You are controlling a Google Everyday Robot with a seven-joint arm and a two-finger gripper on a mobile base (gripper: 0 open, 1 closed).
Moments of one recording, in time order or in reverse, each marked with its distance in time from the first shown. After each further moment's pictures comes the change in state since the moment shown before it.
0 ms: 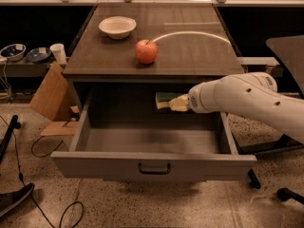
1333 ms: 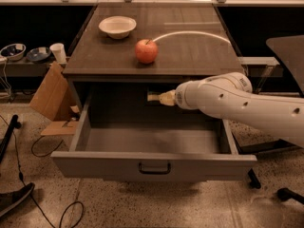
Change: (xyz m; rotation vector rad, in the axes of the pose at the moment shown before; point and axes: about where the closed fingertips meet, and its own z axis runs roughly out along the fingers) arm -0.020 0.003 0.044 0.034 -0.072 0.097
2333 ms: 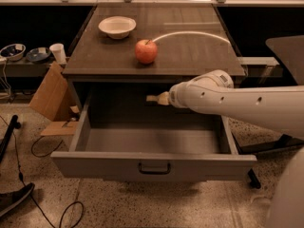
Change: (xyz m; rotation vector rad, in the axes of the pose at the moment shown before) arm 0.008 -0.009 0.055 0.044 0.065 0.070
